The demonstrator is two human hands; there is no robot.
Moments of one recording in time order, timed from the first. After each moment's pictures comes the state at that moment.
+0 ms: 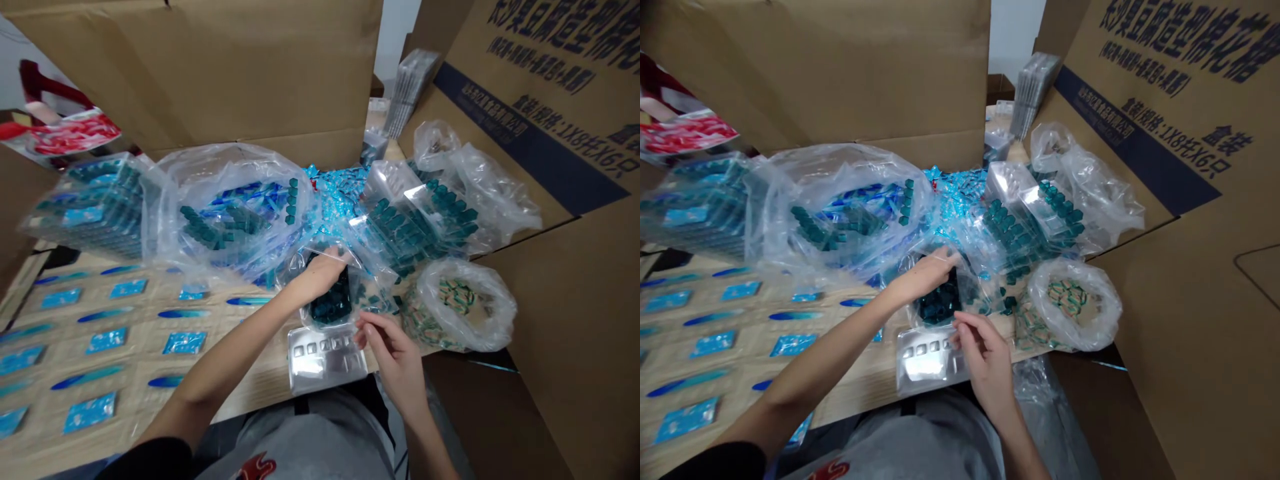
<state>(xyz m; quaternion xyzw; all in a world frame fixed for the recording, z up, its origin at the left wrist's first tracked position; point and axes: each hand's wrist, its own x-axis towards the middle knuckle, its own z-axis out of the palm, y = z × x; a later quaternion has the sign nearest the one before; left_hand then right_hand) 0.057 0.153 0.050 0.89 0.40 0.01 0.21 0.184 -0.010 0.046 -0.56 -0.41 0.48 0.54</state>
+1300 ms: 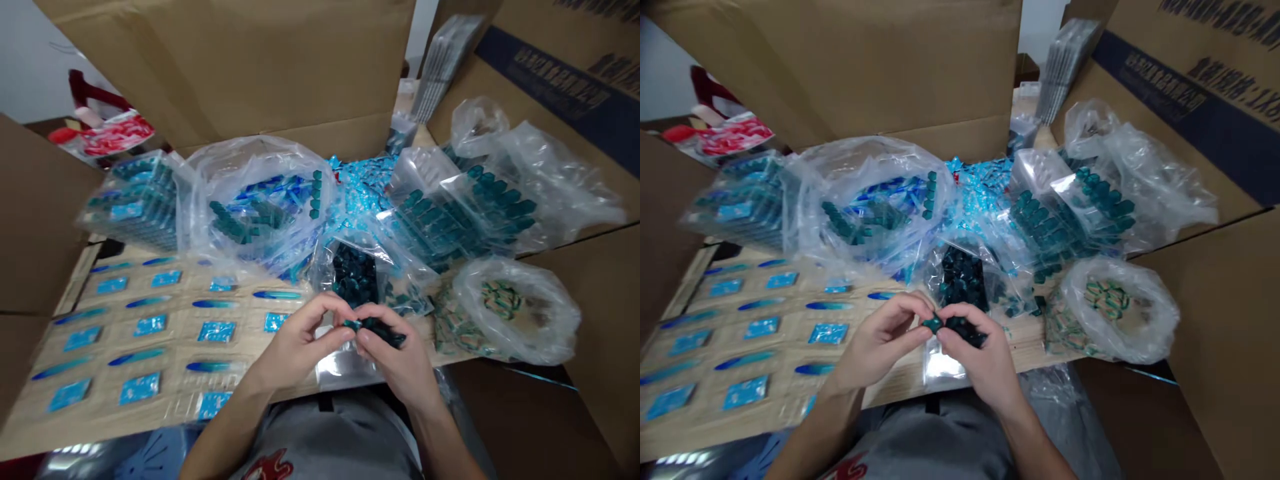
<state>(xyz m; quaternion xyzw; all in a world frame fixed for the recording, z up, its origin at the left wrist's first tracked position) -0.015 0.048 0.085 0.63 0.35 0.41 0.56 0.147 0.015 0.069 -0.45 -0.36 0.63 0.52</state>
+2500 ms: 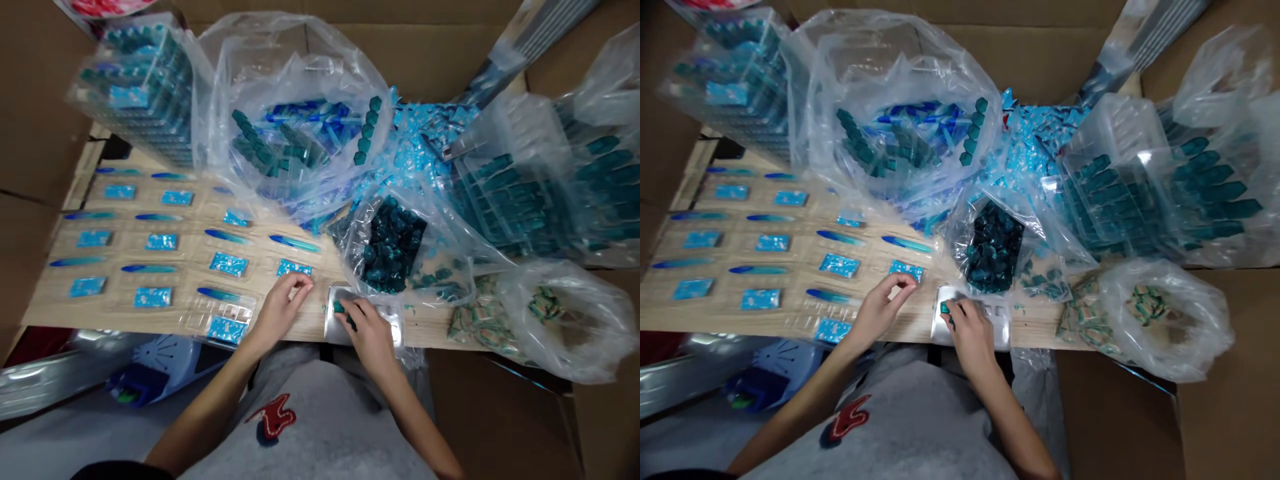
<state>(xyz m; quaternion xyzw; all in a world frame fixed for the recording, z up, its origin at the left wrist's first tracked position) -0.074 0.005 -0.013 0.61 0.63 0.32 0.36 0.119 -0.011 -0.028 -0.53 -0.79 0.24 0.19</state>
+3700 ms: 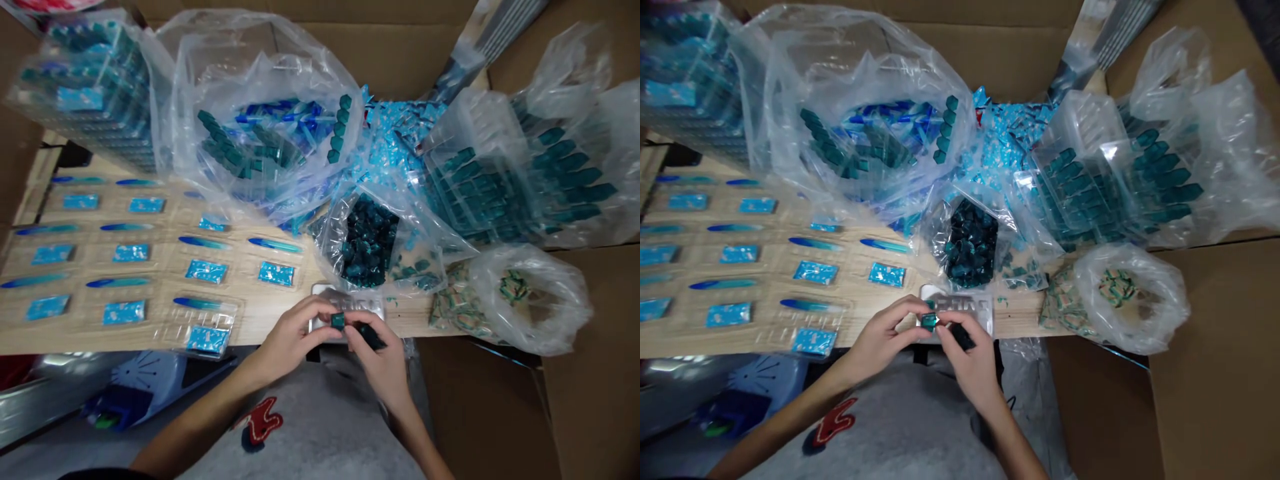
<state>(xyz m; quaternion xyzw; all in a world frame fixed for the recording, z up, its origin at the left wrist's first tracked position) -0.034 -0.013 0.022 0.62 0.50 0.32 0.52 0.136 -0.029 0.027 -0.58 -0.48 0.52 0.40</state>
